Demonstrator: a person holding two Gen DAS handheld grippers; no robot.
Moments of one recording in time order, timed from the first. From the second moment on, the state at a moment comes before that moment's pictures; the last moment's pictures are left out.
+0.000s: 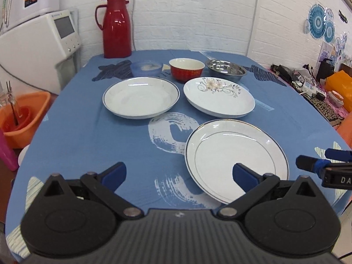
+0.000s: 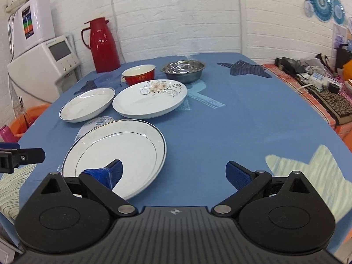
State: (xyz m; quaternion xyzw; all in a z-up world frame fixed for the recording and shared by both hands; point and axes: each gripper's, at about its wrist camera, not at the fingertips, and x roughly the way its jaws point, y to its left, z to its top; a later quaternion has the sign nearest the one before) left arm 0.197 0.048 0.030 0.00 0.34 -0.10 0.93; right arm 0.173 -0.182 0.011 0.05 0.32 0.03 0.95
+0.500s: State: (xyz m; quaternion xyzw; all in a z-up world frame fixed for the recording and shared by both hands) left arm 0.269 0.033 -0.019 0.00 0.40 -0.13 0.91; right arm 0.249 -0.141 -0.024 -0.05 0.42 0.05 0.91
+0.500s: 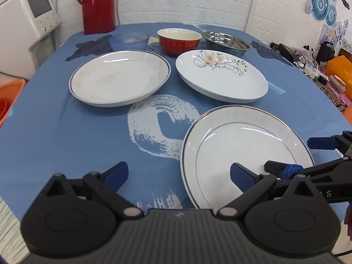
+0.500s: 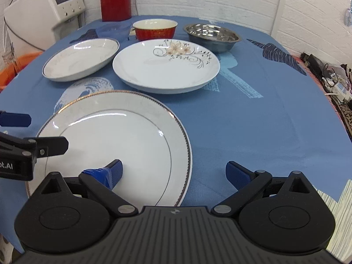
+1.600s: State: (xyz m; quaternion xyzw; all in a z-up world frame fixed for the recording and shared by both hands) left arm 0.255 0.099 -0.007 -0.03 0.41 -0.11 0.91; right arm 0.244 -0.091 -0.015 0.02 0.43 0.21 0.88
